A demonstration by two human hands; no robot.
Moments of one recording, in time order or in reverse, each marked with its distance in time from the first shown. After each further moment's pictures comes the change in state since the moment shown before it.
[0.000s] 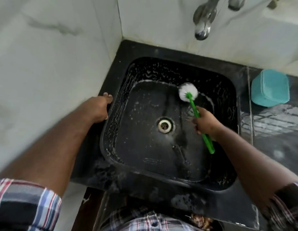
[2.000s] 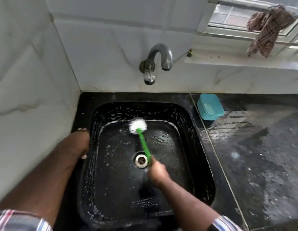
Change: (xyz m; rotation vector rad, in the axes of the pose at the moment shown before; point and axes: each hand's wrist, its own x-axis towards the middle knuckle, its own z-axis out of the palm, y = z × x) left_hand 0.089 -0.055 -0.090 0.185 -0.127 -0.090; right_hand -0.051 -0.016 0.100 -0.112 0.143 0.213
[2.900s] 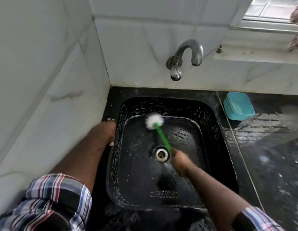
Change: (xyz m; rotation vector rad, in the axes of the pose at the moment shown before) left_hand -0.028 0.085 0.032 0.019 0.082 0.126; right_hand 0.016 0.000 -0.014 -0.228 -0.137 -0.155
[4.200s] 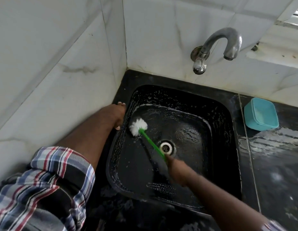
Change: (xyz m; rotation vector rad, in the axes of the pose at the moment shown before) left_hand -0.002 0.001 -0.006 0.041 -0.090 0.018; right_hand -0.023 -0.002 0.014 -0.335 -0.245 -0.187
